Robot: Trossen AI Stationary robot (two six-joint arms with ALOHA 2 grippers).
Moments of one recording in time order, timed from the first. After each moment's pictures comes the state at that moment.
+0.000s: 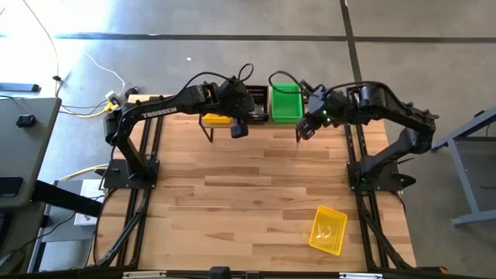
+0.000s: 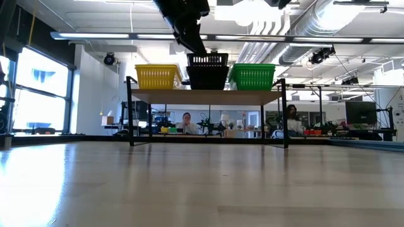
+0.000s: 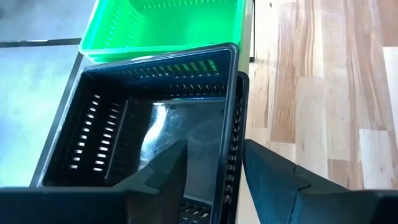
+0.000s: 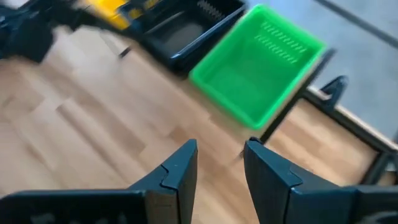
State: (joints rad) left arm 0.44 1.71 1.64 -0.74 -0.09 0.32; right arm -0.08 1.45 1.93 -1.50 0.40 0.66
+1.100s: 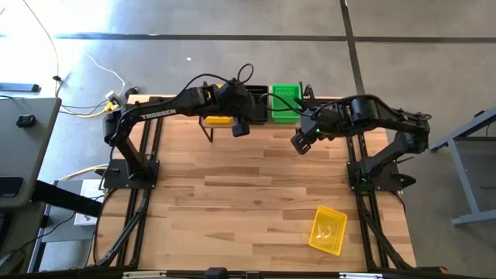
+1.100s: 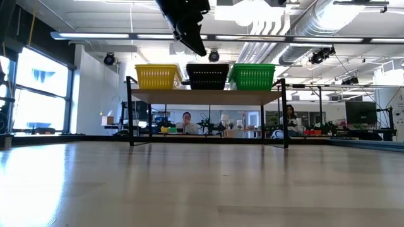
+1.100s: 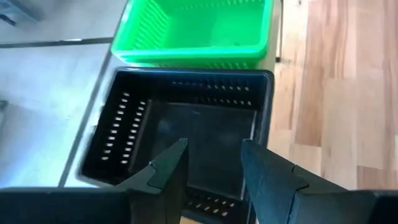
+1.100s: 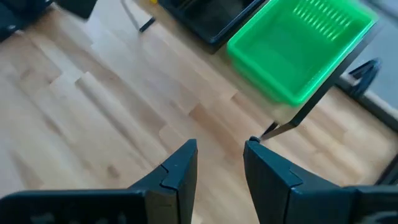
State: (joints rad) left arm 0.42 1.70 1.64 -0.73 -0.21 0.31; right arm 0.05 1.50 1.93 -1.53 0.39 0.76
